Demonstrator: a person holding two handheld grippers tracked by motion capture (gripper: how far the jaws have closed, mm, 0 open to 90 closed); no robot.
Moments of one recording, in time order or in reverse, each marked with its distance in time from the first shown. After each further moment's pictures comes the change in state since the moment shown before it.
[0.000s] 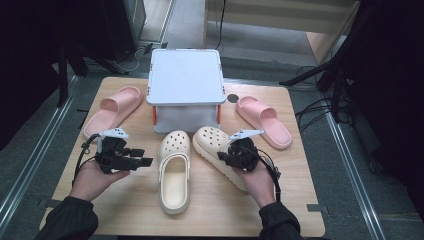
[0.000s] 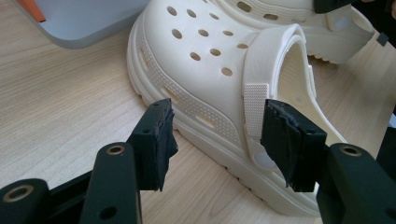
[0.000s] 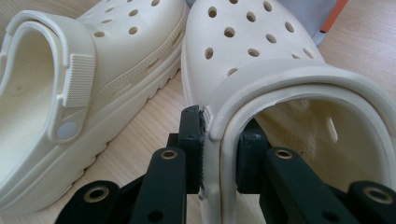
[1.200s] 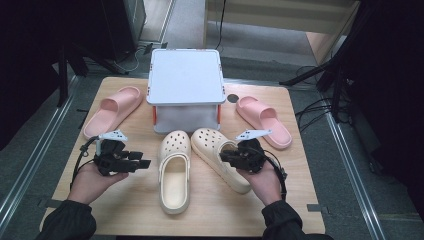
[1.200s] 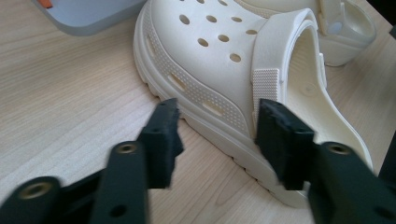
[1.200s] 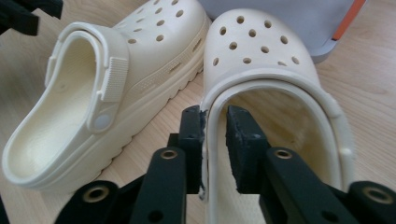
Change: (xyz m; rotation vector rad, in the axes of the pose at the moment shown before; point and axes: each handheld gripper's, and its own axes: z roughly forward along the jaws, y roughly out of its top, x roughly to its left) left arm 0.000 -0.006 0.000 0.012 0.029 0.007; right arm -0.004 -0.004 -0.025 -0.038 0.087 -0.007
